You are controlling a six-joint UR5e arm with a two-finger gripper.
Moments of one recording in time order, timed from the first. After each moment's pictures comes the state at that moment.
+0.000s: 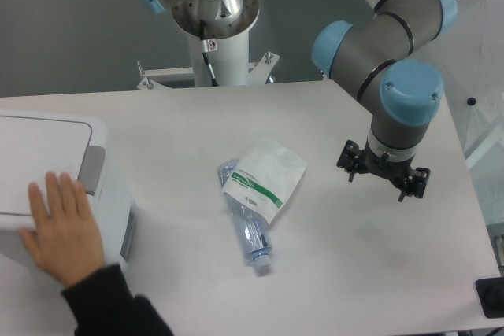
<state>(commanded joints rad) 2.65 -2.03 -1.41 -1.19 1.62 1.13</state>
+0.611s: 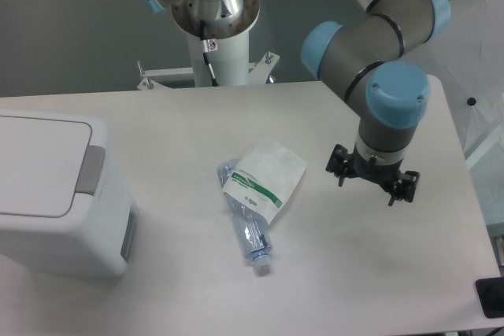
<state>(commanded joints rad) 2.57 -2.02 -1.40 -1.20 1.61 1.04</state>
